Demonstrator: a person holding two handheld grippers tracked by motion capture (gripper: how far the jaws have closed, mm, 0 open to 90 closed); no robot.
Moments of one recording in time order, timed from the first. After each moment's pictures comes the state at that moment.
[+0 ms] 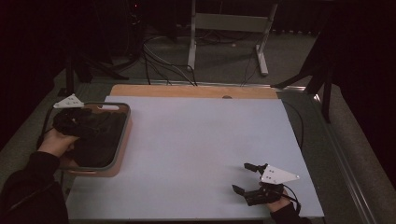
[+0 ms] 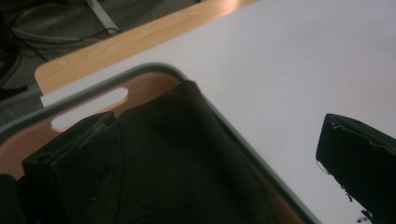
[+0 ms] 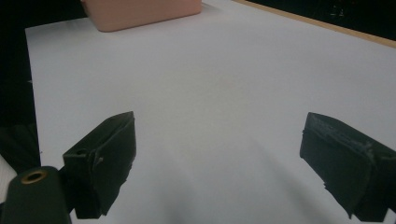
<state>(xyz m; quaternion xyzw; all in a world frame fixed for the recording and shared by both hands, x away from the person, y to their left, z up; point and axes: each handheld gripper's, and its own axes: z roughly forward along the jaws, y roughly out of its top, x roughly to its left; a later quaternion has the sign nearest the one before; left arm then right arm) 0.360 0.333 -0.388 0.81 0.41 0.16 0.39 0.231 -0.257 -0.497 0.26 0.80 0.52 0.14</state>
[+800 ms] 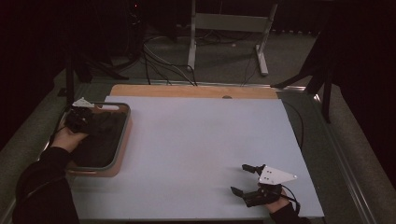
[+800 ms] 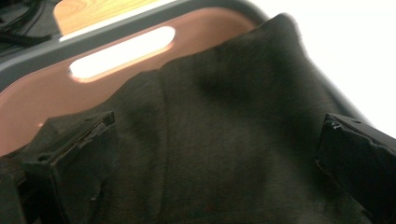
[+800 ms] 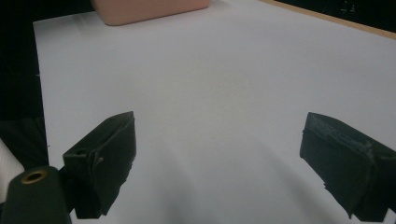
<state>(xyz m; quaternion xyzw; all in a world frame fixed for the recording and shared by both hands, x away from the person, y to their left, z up) 0.400 0.340 -0.438 0.82 0.47 0.16 0.30 0.231 -0.254 -0.499 0.25 0.81 0.52 0.13</state>
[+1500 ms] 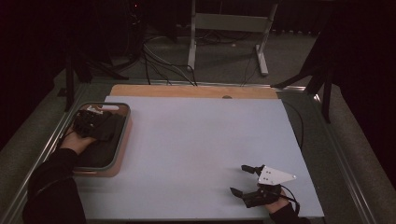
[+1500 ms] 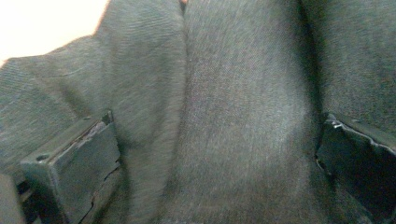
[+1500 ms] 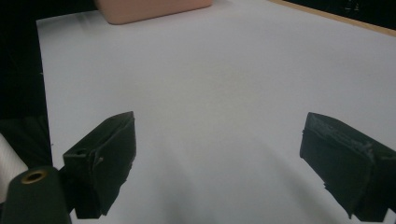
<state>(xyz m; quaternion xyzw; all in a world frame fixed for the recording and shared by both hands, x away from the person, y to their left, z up) 0.417 0.335 -0.484 0.82 0.51 0.14 0.19 0.230 -0.252 -0.500 0.25 0.81 0.52 0.13</state>
